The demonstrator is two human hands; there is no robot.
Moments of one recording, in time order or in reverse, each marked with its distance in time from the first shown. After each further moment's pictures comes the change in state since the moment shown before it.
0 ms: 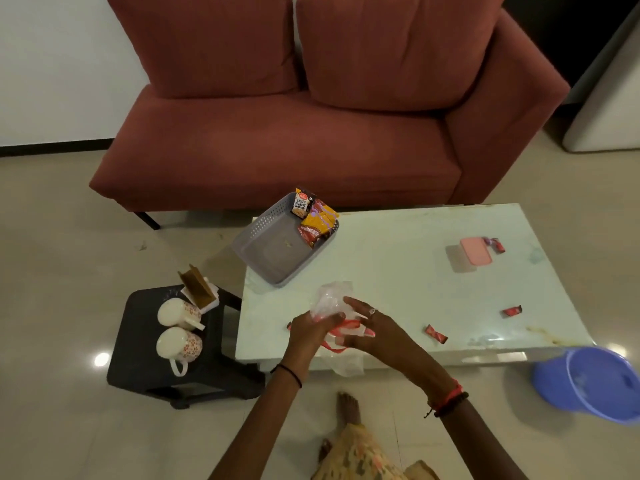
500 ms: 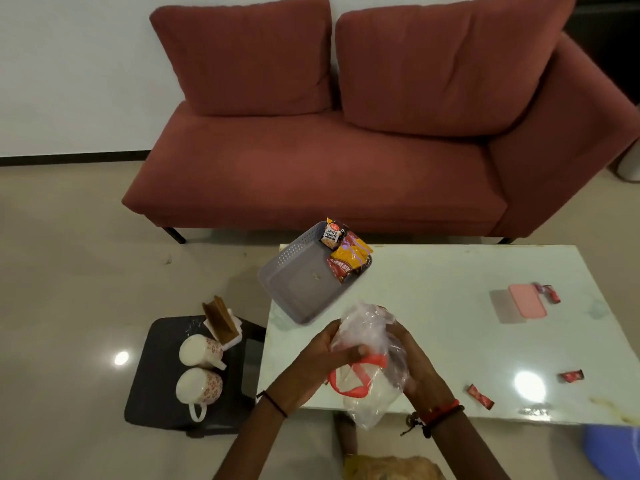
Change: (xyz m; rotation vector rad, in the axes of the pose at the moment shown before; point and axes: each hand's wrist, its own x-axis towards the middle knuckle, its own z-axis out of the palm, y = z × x) left_hand 0.076 0.040 -0.065 -0.193 -0.470 0.129; right_hand 0.108 -0.033 -0.003 1.350 -0.215 -0.159
